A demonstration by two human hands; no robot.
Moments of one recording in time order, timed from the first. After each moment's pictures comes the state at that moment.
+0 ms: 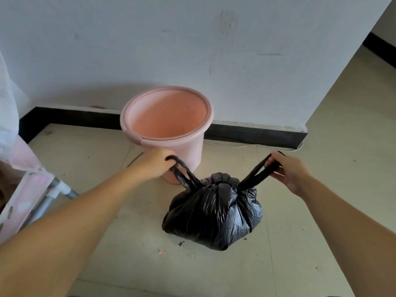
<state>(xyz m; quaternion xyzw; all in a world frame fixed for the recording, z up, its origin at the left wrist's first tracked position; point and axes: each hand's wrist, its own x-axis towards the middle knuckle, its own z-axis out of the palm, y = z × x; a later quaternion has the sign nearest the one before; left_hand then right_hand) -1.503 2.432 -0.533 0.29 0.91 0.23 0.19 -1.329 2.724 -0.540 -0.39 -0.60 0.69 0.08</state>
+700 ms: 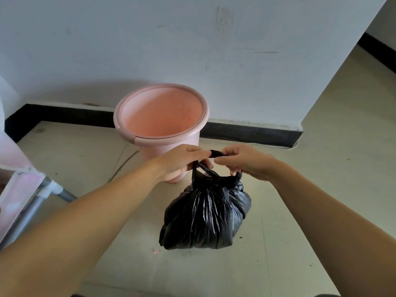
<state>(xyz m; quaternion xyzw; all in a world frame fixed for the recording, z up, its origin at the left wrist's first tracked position) -1.463 2.488 -0.513 0.24 0.68 0.54 0.43 -1.370 2.660 -0.494 -0.11 -0.79 0.58 -0.16</state>
